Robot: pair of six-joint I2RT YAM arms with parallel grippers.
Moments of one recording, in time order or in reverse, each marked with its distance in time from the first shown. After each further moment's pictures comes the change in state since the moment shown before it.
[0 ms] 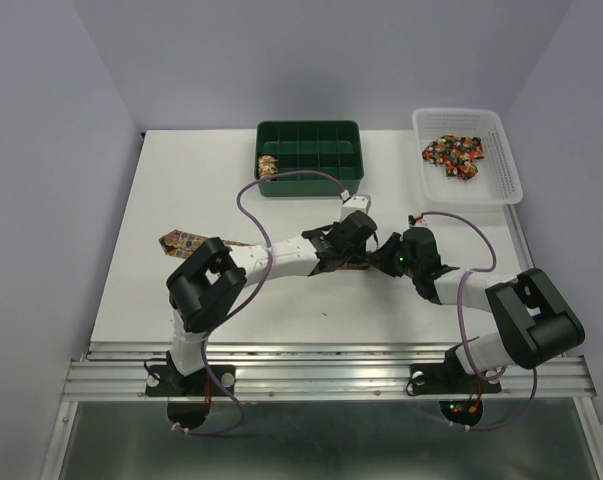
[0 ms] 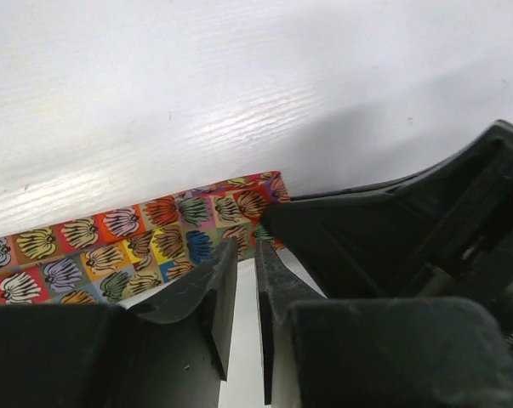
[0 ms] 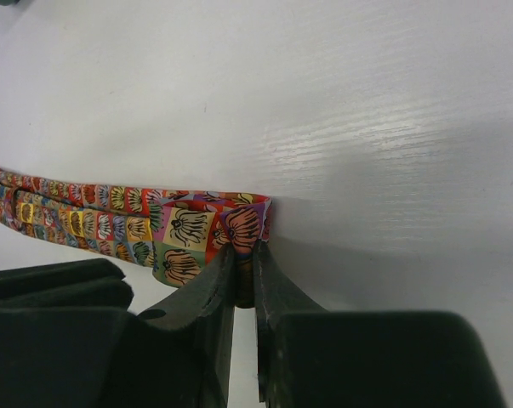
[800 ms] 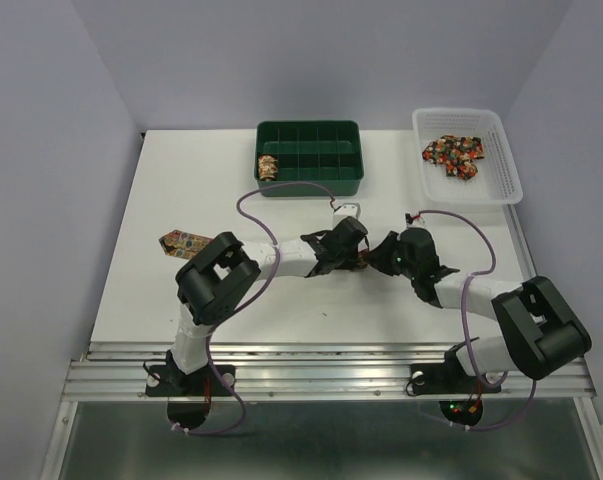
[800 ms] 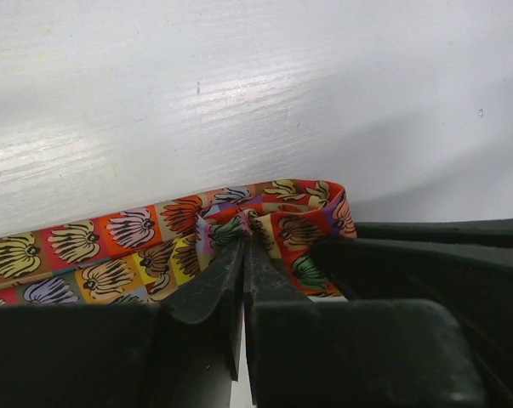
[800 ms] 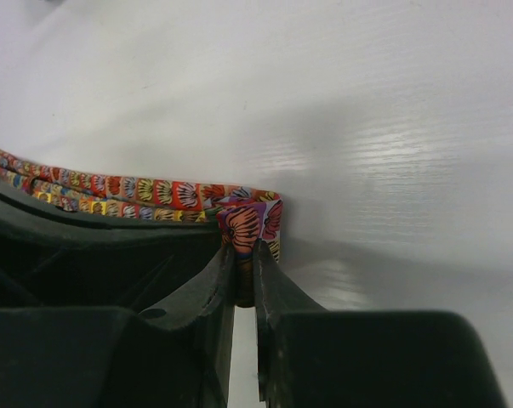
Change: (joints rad) left arm 0.046 0.084 -0.082 0.103 0.071 -0.055; right arm 0.035 -0.051 0.000 -0.008 0.026 -0.012
